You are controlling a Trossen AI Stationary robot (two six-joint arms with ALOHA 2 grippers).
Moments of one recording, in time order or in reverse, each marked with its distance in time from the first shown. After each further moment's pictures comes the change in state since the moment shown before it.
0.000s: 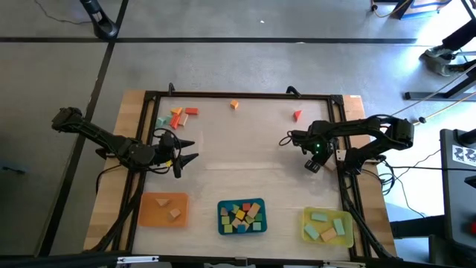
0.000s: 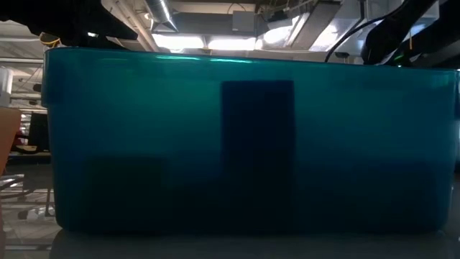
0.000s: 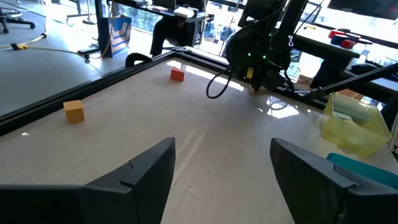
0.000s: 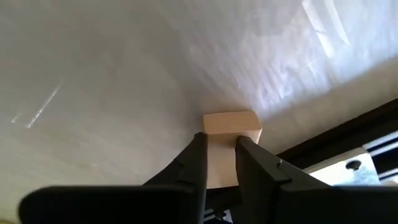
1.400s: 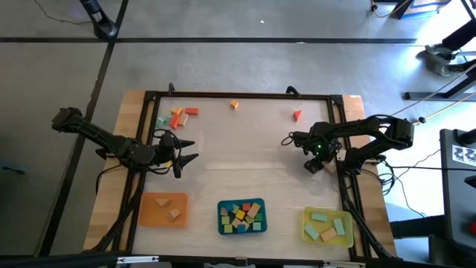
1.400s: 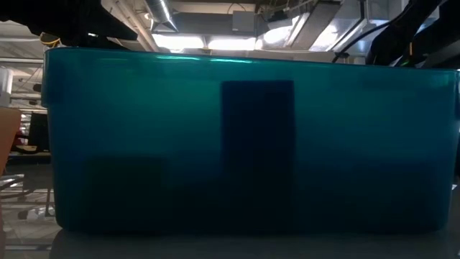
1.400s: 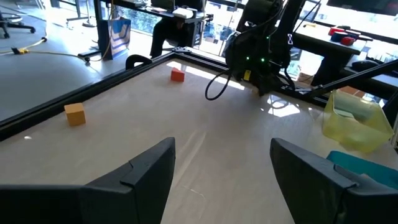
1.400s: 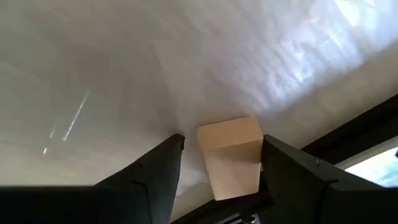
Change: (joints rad) left arm 0.000 0.000 0.000 0.002 0.000 0.021; right arm -0.001 0.022 -0.079 0.059 -0.063 0.156
